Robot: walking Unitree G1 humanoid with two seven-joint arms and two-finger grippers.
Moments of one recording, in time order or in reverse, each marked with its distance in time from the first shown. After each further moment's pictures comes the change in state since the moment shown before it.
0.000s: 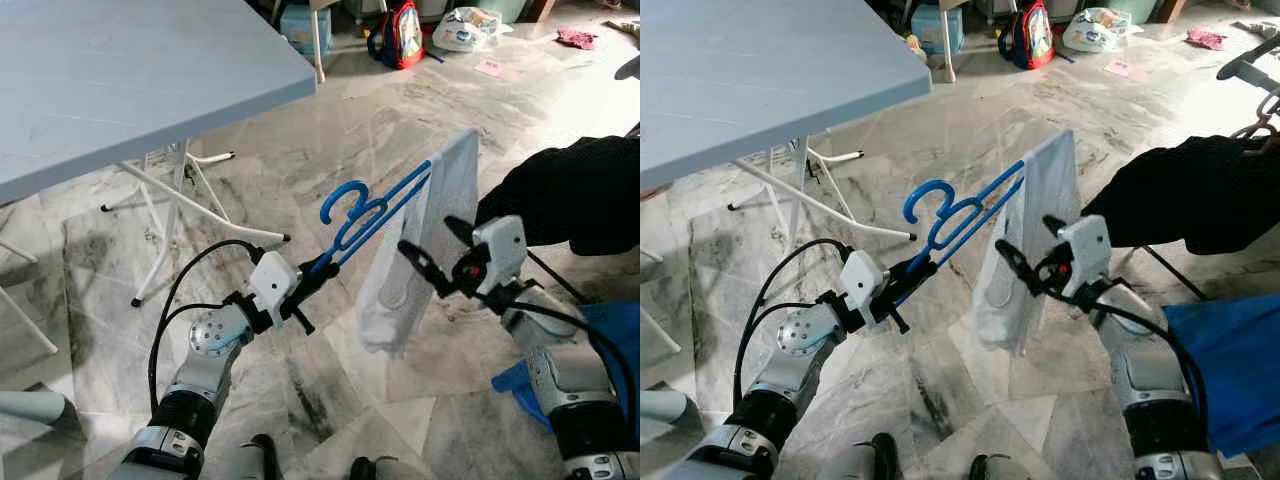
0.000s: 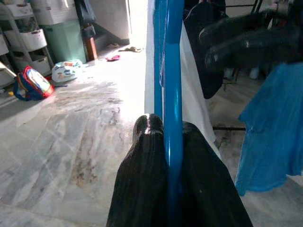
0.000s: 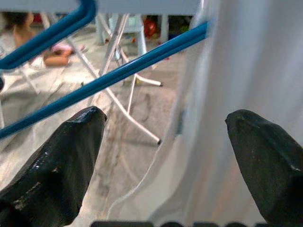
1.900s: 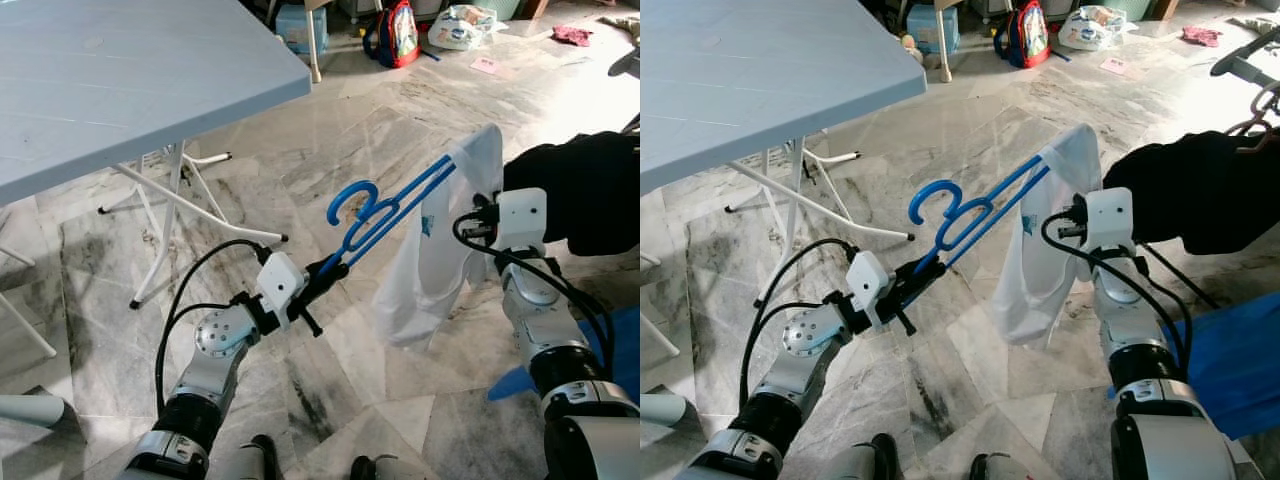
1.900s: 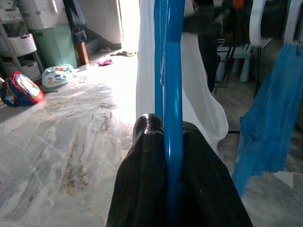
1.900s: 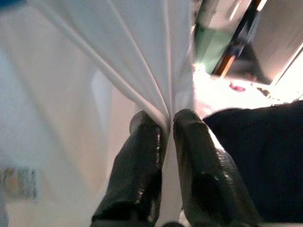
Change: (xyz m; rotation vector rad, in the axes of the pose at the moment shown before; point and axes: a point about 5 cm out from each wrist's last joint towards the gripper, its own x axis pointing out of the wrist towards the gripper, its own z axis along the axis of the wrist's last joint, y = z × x) left arm 0.002 -0.005 0.004 0.002 -0.015 -0.024; right arm 0.021 -0.057 0.016 -0.162 -0.061 -0.649
